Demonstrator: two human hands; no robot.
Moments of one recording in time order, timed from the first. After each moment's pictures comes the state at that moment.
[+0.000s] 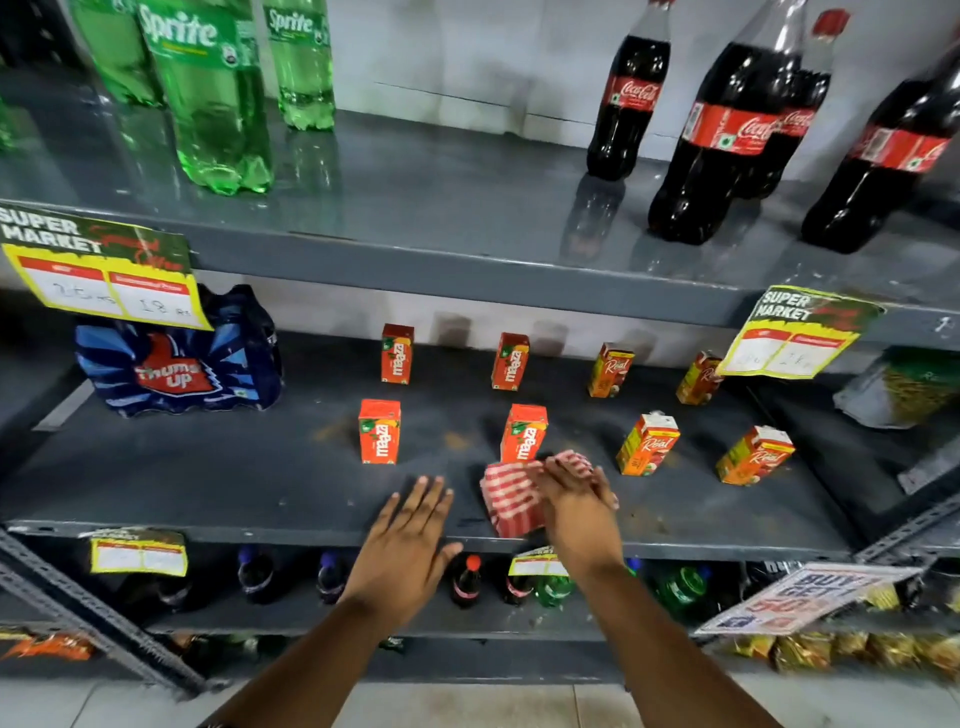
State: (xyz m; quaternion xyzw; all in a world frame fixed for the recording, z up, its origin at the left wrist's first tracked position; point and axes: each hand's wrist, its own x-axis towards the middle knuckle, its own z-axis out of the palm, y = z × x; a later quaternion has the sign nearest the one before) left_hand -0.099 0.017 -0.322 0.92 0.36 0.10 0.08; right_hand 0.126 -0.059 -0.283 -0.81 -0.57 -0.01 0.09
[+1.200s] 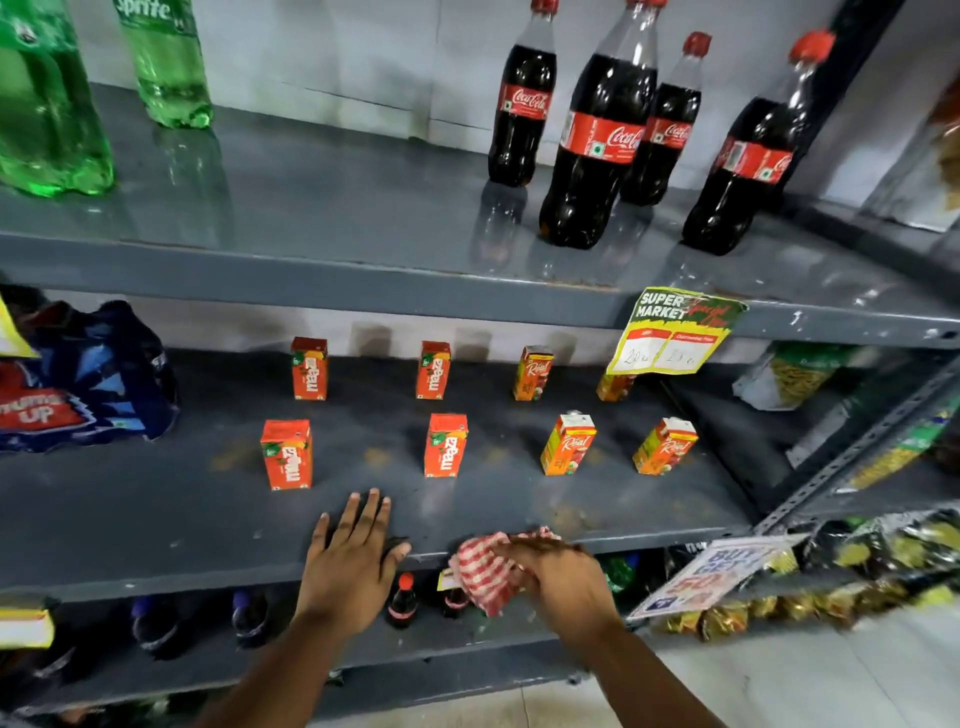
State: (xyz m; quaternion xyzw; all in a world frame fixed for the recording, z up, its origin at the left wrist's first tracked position) left_hand -0.053 0.025 -0.344 0.90 0.42 0.05 0.10; right_hand 0.160 -0.140 -0.287 -0.81 -0.59 0.07 0.01
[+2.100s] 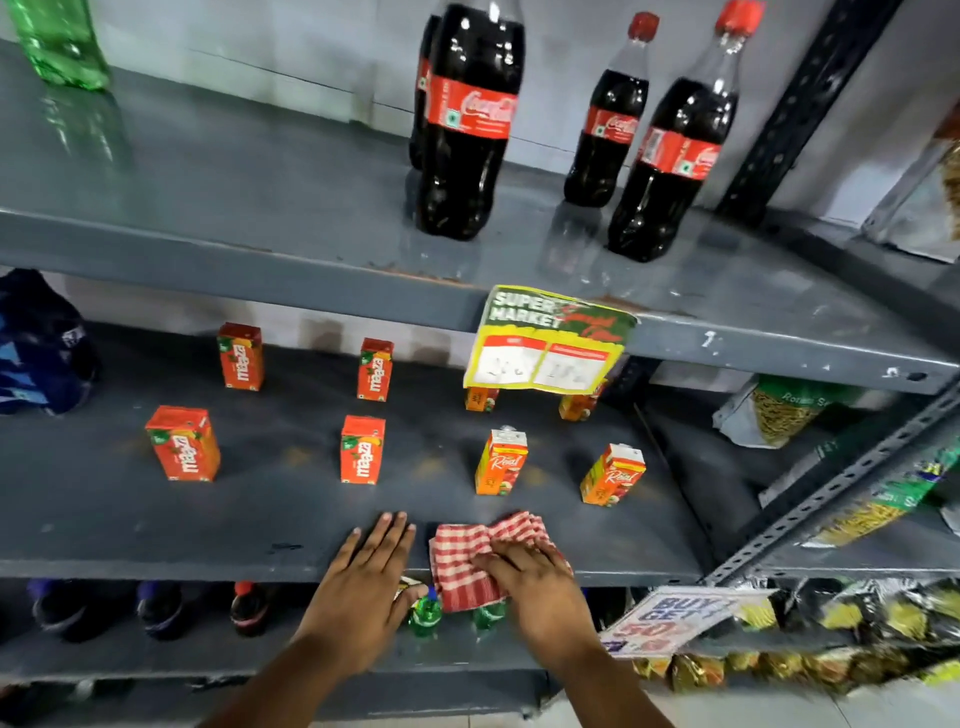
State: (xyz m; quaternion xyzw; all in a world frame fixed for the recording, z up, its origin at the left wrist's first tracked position) left_hand 0.056 -0.061 -0.321 0.93 0.36 0.05 0.08; right_hand 0.265 -0.173 -0.294 -0.72 -0.69 0.01 0.05
